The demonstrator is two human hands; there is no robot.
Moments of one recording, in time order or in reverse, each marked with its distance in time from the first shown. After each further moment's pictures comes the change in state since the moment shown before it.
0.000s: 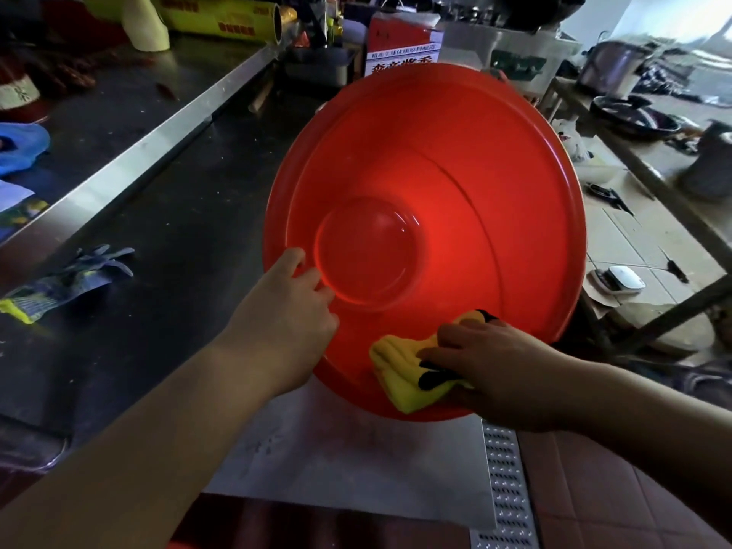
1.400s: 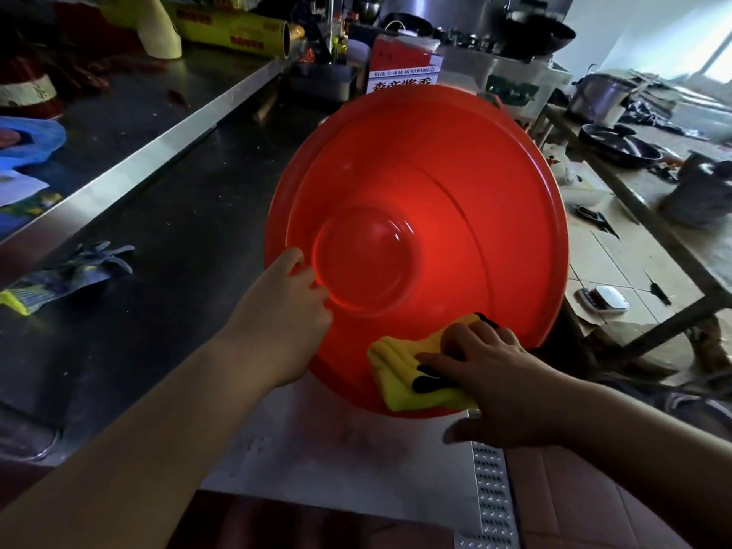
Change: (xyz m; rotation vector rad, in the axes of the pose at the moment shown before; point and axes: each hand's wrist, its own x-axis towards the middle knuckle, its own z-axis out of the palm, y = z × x) left_hand -0.006 -0.002 0.008 -0.112 0.130 -0.049; right_hand -0.014 -0.001 0.017 -0.045 0.022 0.100
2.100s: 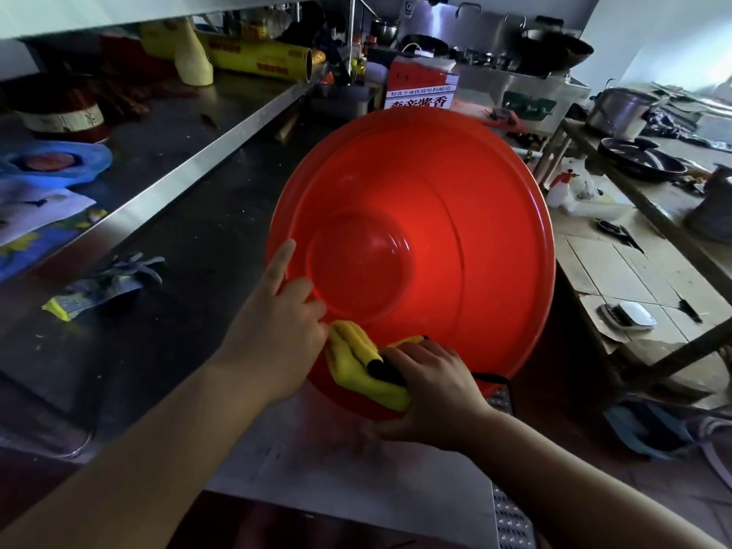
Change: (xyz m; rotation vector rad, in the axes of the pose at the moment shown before) left_hand -0.023 -0.010 0.016 0.076 0.026 -0.057; right_hand 0.064 -0.049 0.037 0.326 0.558 -0.021
